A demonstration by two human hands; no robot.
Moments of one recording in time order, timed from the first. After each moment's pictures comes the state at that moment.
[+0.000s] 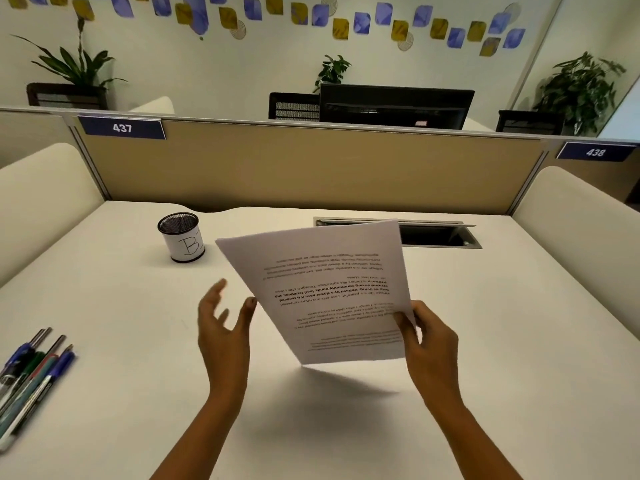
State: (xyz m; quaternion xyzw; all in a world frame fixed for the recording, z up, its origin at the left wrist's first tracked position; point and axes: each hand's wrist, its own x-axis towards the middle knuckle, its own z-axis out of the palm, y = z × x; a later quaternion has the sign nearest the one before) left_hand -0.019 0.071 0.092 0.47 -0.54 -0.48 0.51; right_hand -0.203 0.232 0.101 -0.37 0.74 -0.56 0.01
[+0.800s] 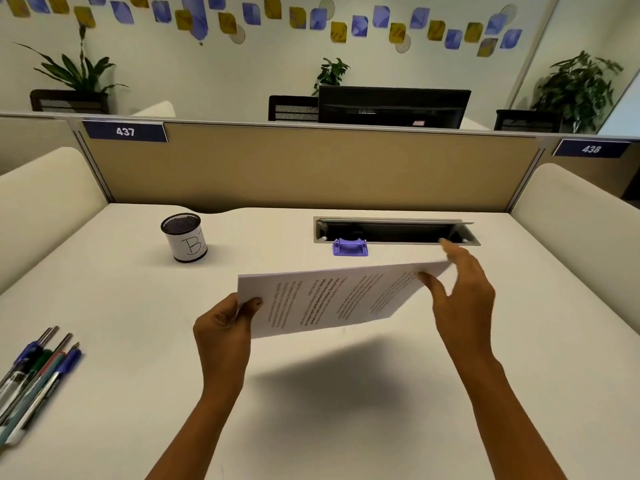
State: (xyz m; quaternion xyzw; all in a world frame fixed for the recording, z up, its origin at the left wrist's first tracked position) left_hand -0.008 0.084 0.111 0.38 -0.61 -0.44 0.54; right_hand -0.243 0.229 0.145 -0.33 0.81 -0.46 -0.16
